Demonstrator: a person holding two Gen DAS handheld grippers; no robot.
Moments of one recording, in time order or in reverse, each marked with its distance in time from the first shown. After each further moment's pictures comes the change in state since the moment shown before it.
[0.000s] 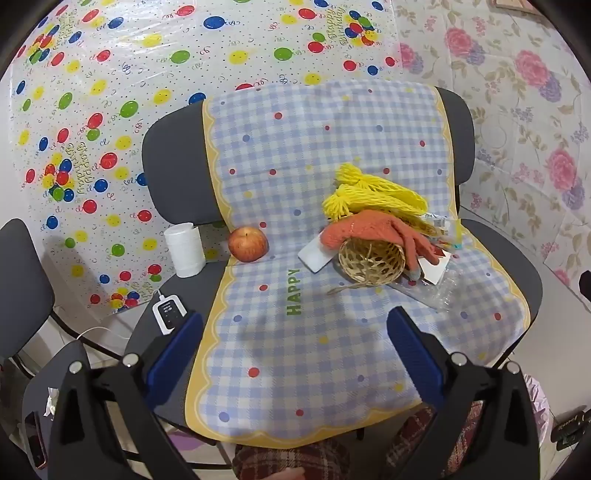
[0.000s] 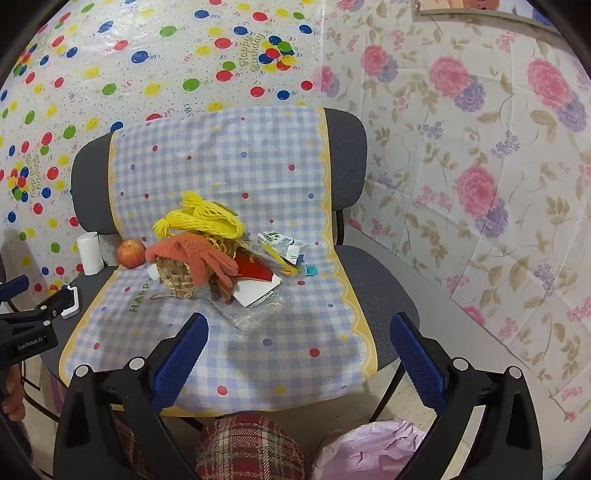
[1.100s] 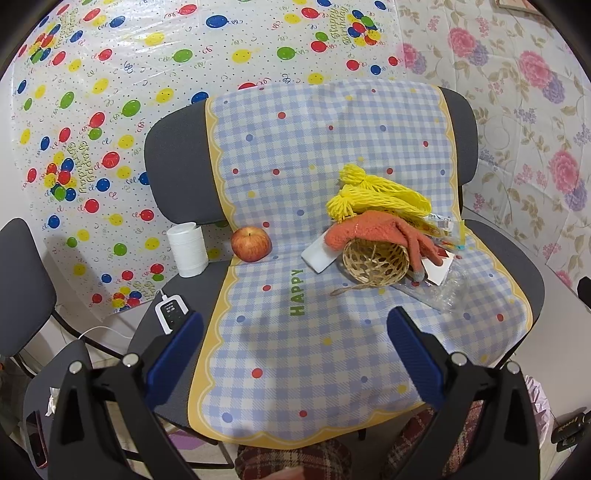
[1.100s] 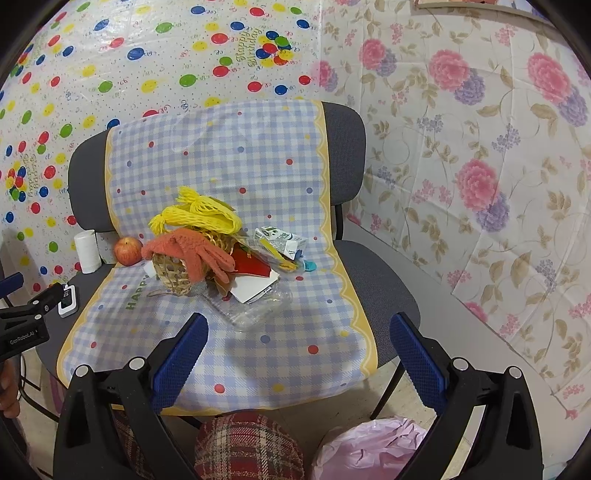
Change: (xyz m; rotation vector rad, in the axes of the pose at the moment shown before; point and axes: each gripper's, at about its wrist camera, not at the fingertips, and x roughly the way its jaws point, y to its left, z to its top) left arm 0.003 0.003 0.004 0.002 0.011 0.003; right arm 0.004 -0.006 -0.001 0.003 0.021 -0.004
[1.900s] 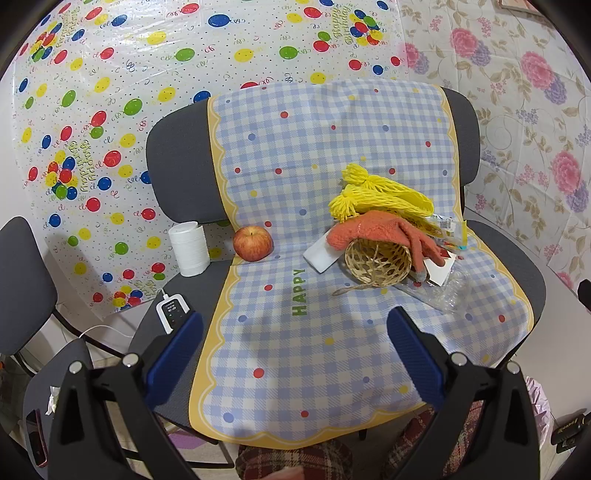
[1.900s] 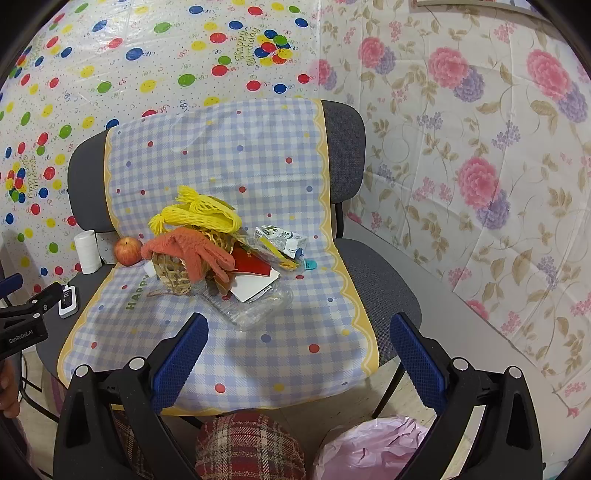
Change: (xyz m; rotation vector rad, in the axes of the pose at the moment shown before) left arm -0.001 0.003 0.000 -0.003 0.002 -0.001; right arm 0.001 0.001 -0.002 0.005 0.000 0.002
